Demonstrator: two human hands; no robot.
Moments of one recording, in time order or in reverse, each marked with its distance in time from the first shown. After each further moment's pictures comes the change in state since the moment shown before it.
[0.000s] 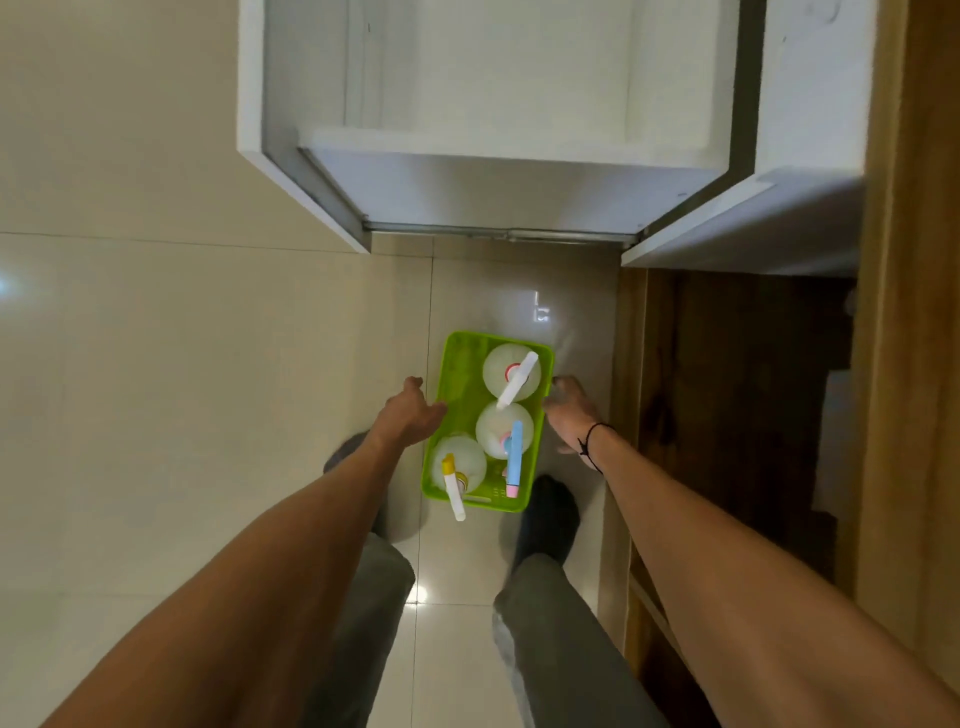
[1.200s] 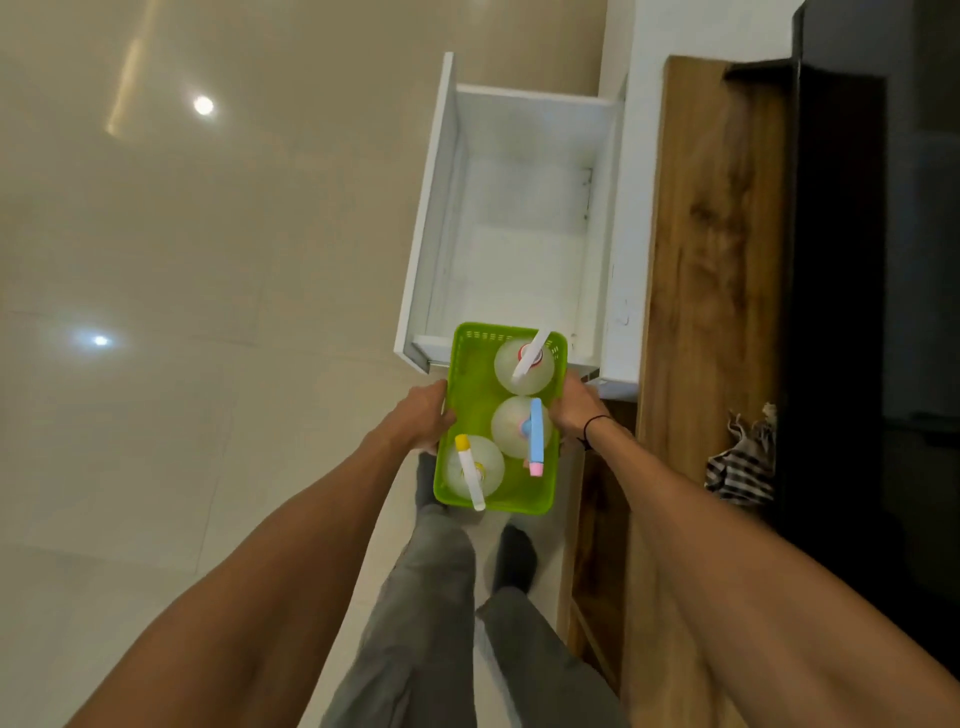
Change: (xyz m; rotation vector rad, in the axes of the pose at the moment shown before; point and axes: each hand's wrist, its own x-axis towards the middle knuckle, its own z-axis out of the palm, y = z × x) left_hand -0.325 0.154 -0.213 0.120 0.112 0.314; right_hand -0.302 -0.207 -0.158 -0.427 0.084 -0.407
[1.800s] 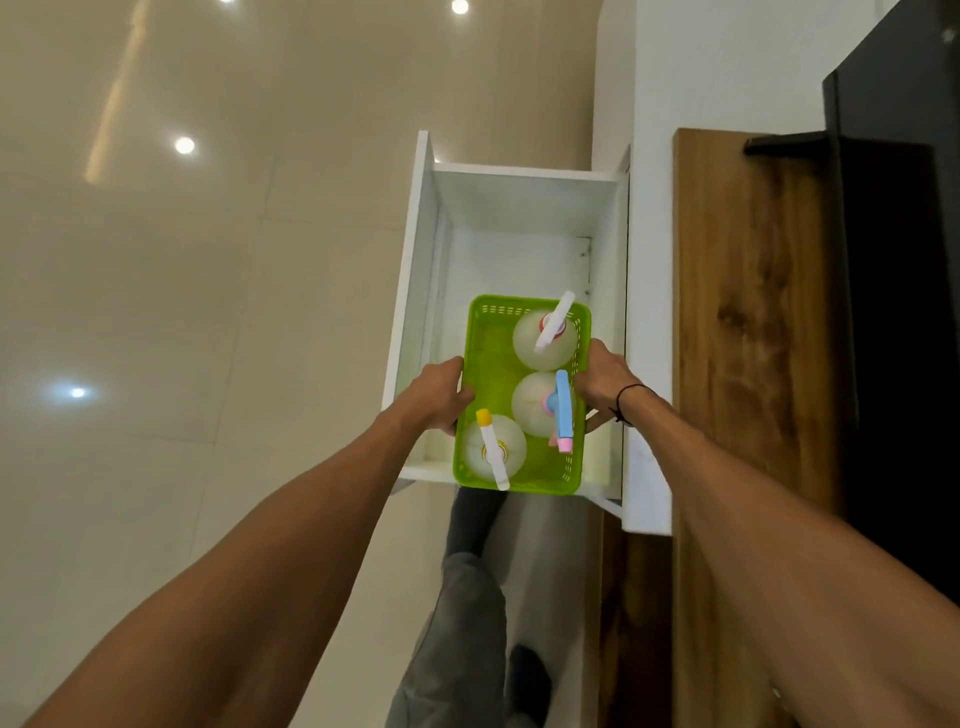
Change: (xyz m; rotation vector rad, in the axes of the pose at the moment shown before) left_hand 0.209 0.078 -0.128 -0.044 0.000 0.066; right_hand 0.200 -0.086 -0.129 0.038 0.048 0.026
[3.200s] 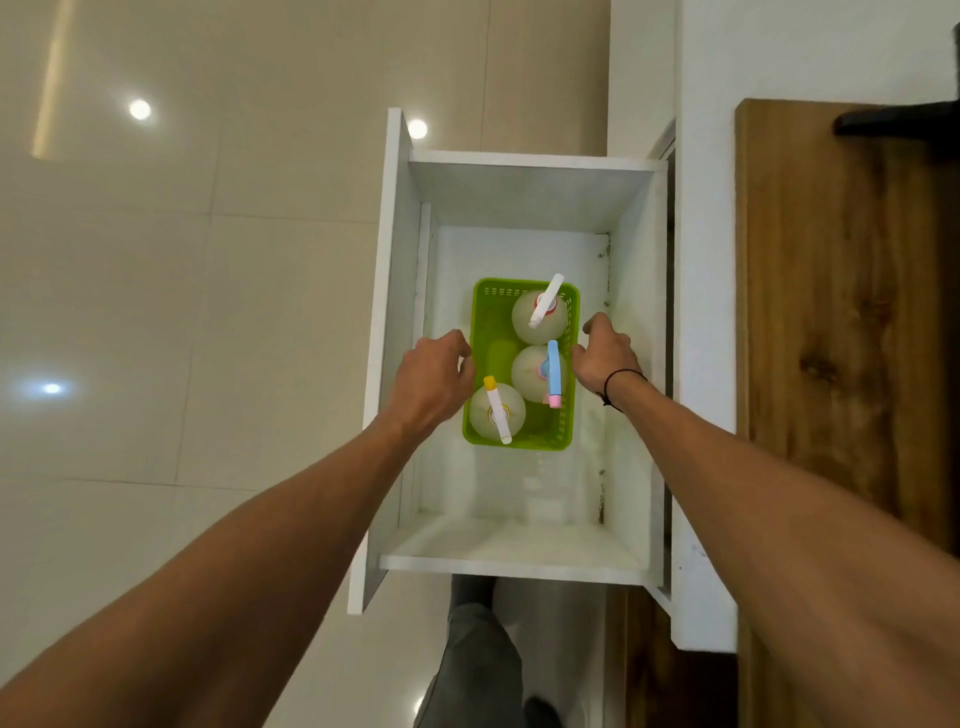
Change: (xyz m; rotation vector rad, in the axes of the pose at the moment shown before) left_hand 0.142 -0.014 -0.024 0.204 0.406 0.106; right_hand 0.162 -0.020 0.017 -0.089 0.198 0.062
